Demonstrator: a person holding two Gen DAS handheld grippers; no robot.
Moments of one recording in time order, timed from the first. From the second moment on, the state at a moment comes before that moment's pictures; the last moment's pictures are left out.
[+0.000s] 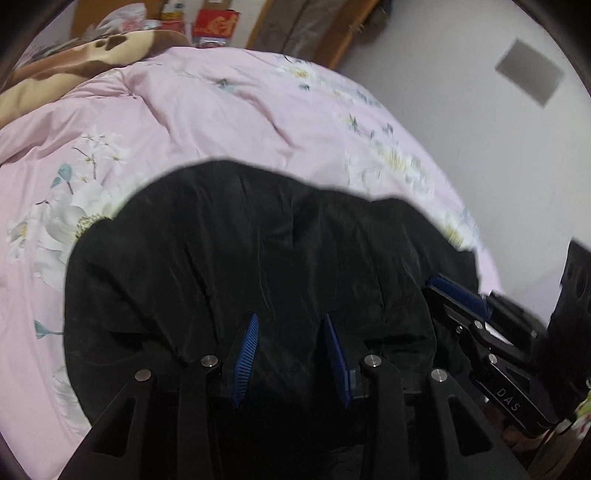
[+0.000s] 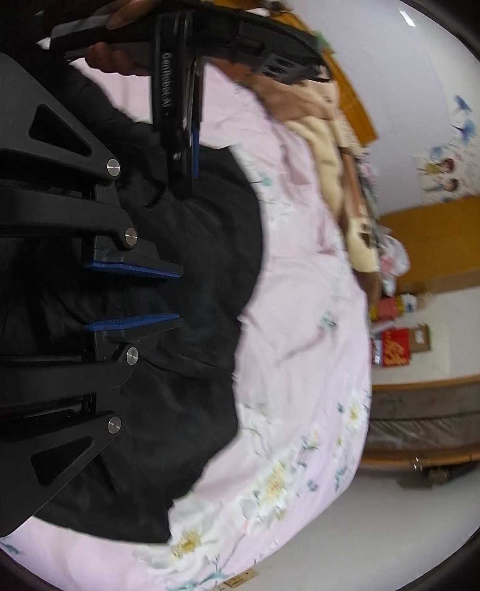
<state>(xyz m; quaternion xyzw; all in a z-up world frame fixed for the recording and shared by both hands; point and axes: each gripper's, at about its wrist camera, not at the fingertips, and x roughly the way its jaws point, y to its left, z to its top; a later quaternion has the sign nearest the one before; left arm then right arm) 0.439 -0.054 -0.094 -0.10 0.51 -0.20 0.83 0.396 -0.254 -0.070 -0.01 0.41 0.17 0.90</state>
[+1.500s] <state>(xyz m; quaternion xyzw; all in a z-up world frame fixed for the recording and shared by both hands) 0.250 0.043 0.003 -0.10 0.47 -0.18 0.86 0.222 -0.346 0.043 0.05 0.35 0.10 0.93</state>
